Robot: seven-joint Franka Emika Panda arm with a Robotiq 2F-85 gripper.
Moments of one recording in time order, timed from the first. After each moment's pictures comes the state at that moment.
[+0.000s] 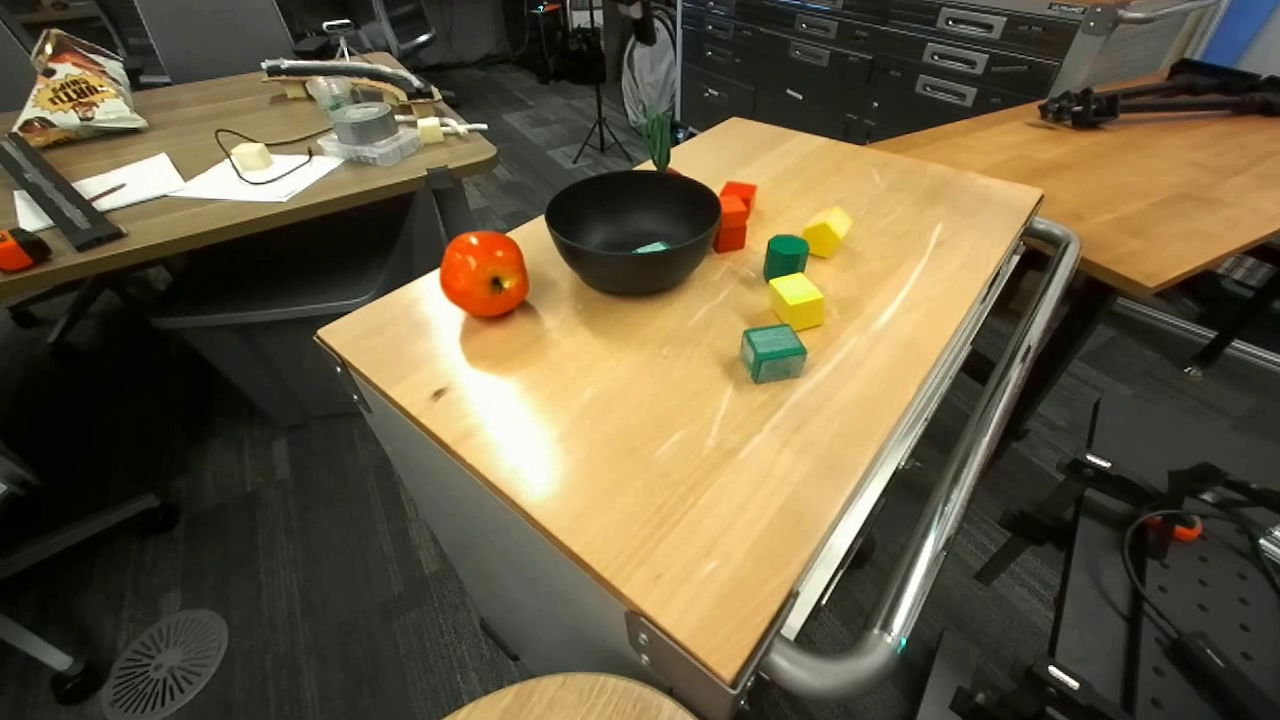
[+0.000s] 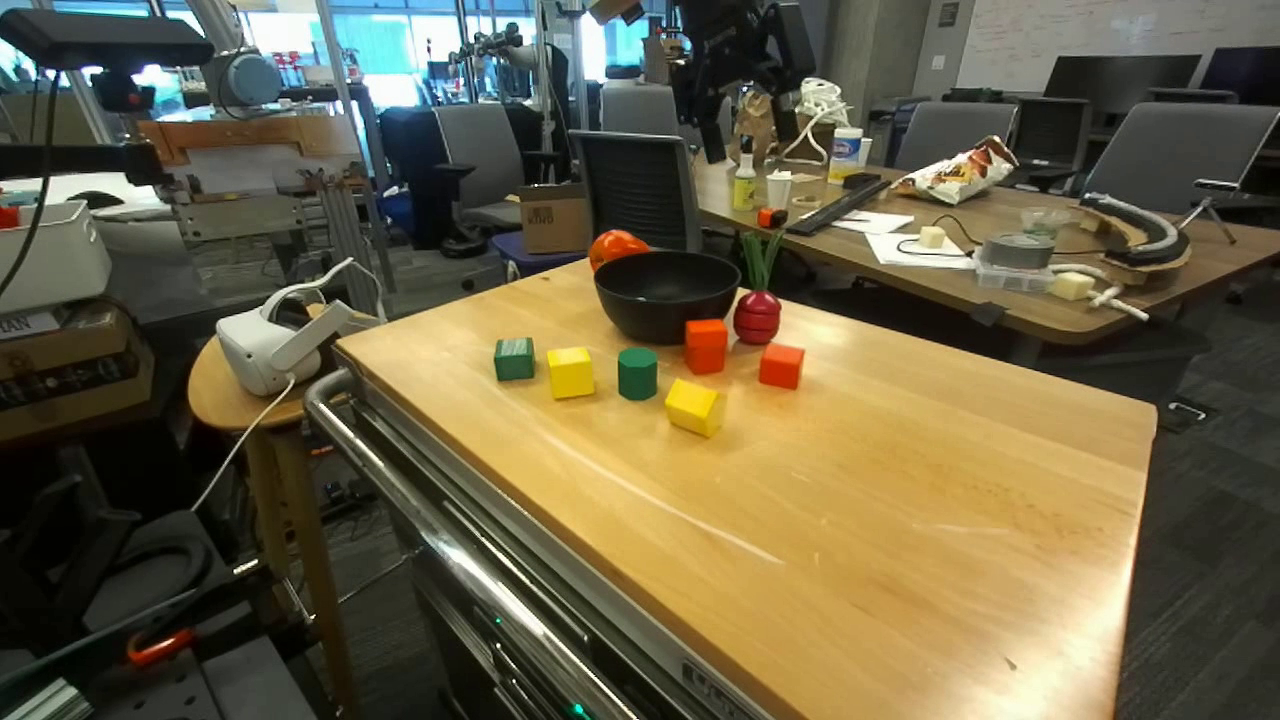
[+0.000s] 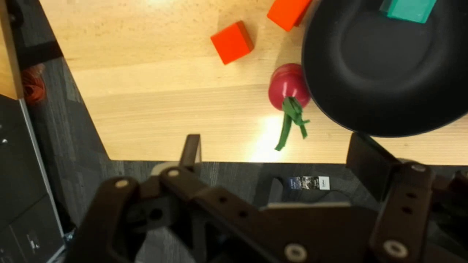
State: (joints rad) arm 0.08 0.34 -0.07 -1.52 -0.34 1.89 0.29
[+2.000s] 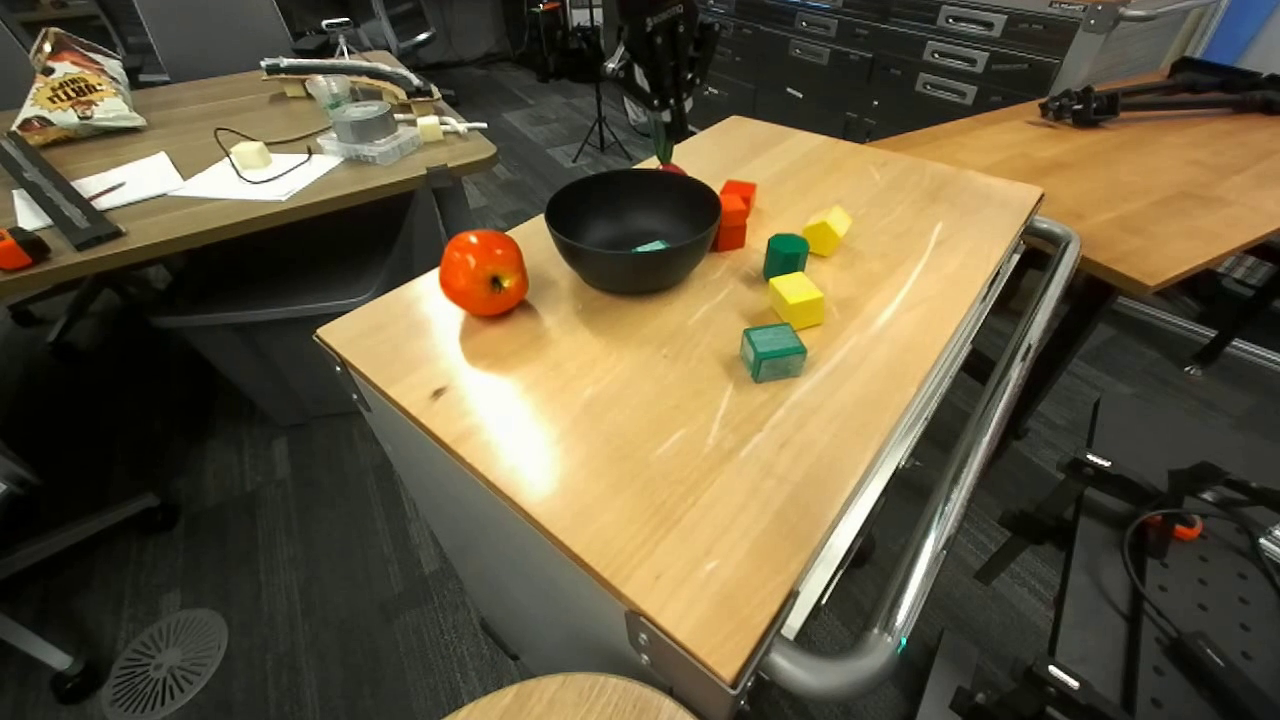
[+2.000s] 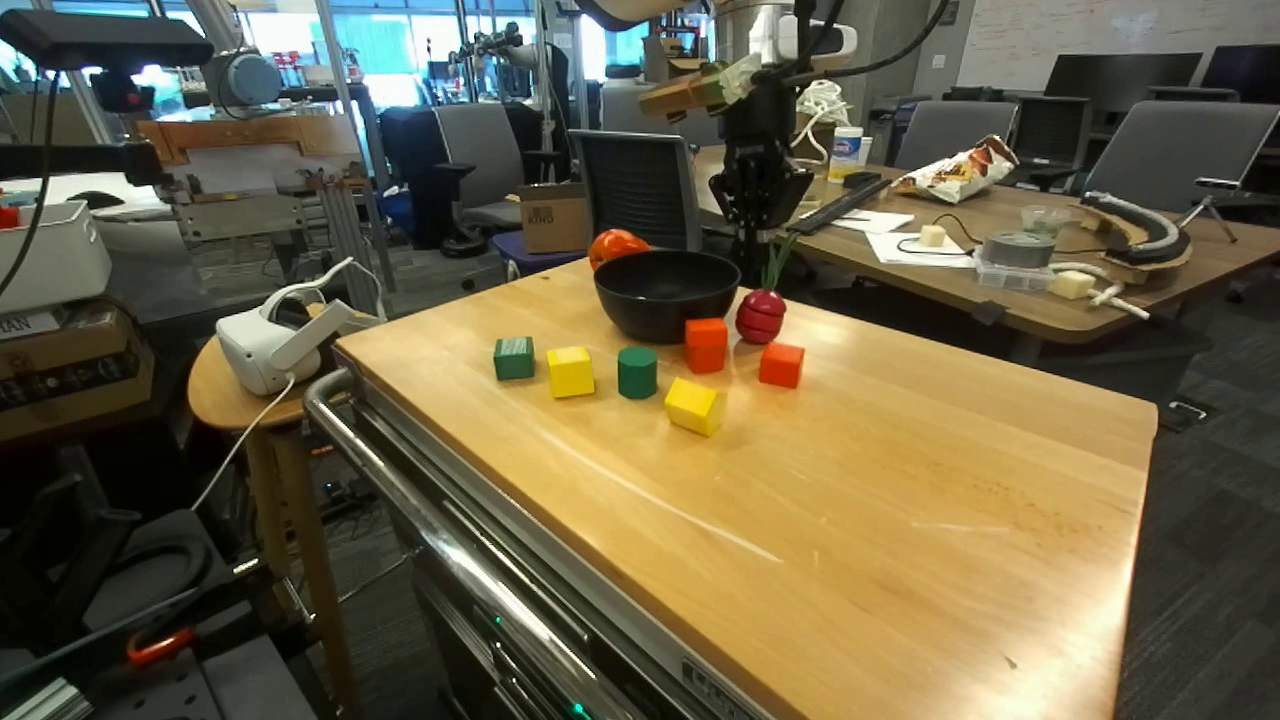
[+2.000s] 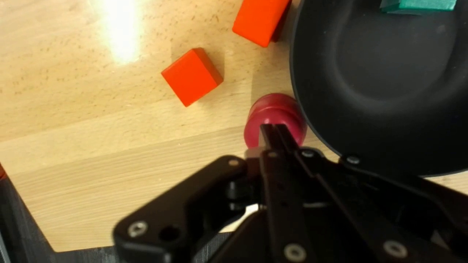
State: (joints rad) arm 0.02 0.57 -0.08 -1.37 -0.17 1.85 0.30
